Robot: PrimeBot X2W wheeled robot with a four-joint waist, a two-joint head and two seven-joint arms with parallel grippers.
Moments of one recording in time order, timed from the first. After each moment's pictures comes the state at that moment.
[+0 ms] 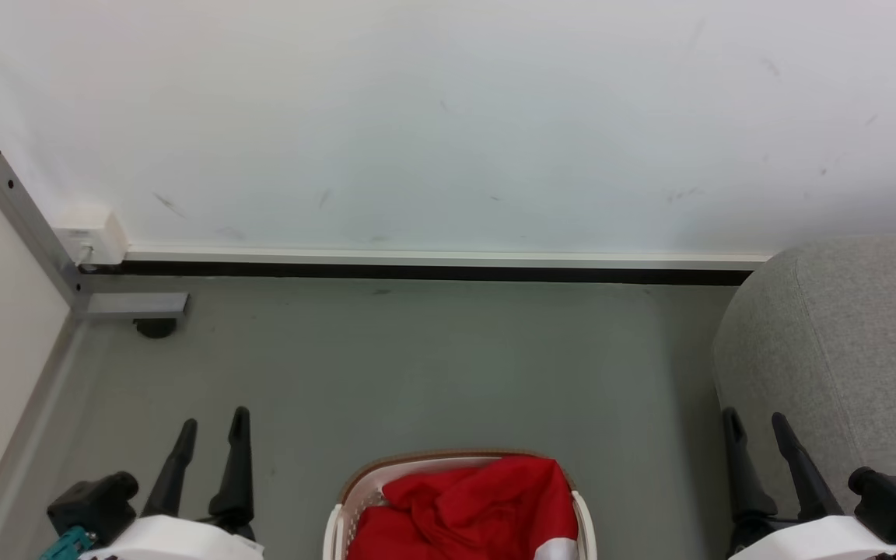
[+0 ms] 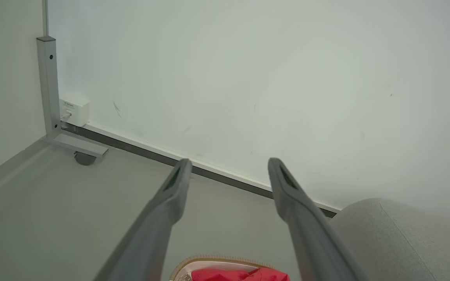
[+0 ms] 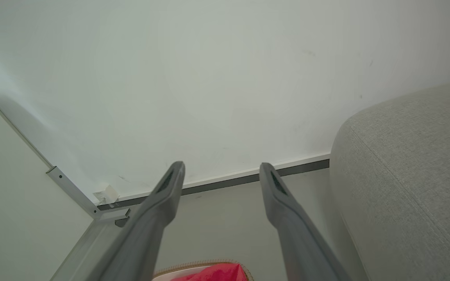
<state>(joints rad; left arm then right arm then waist) -0.08 0.09 0.00 0.20 -0.45 -0.10 -0.15 -0.10 -0.04 0.08 0.27 0.53 0.13 -0.15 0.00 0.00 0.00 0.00</state>
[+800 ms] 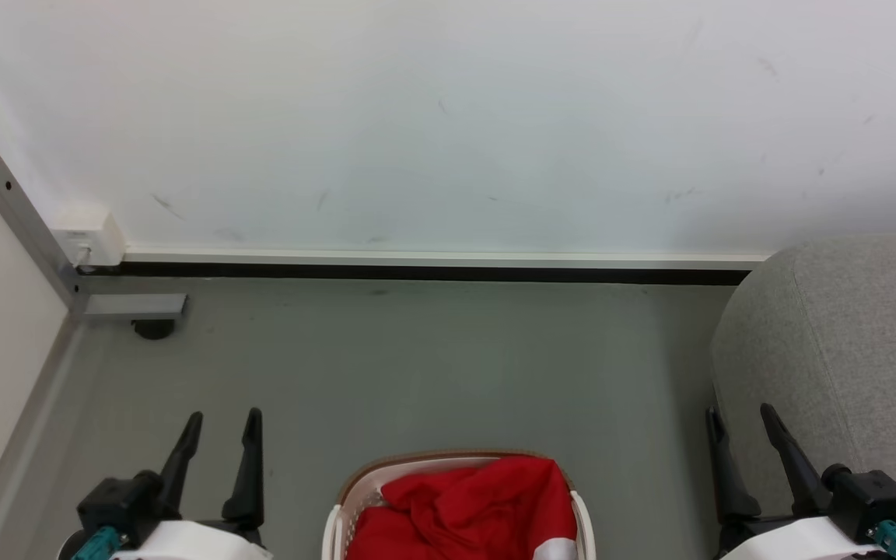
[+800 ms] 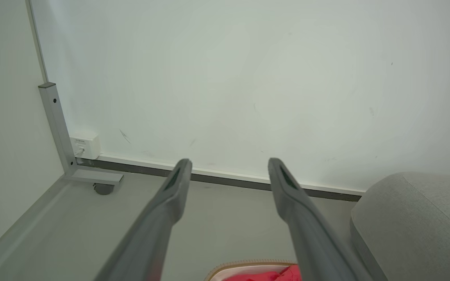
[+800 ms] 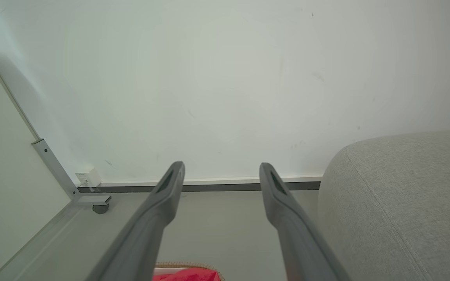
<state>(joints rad) -0.08 0.10 -0.02 0.21 -0.26 -0.09 -0.21 -0.12 -0.04 0.10 0.30 0.34 0.13 -0.21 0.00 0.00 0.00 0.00</state>
